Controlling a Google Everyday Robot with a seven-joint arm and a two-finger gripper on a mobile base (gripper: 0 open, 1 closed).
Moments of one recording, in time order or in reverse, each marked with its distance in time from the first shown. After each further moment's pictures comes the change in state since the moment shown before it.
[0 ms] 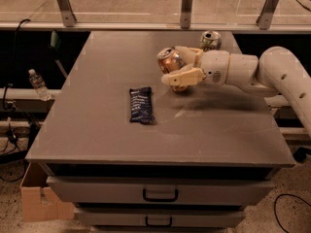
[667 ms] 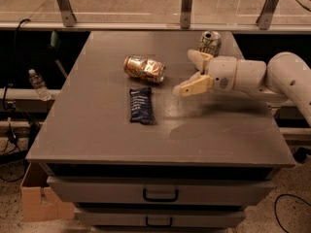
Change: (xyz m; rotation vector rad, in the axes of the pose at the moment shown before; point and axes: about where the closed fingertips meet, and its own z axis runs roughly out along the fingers) arm 0.014 0.003 -0.019 0.024 0.034 0.010
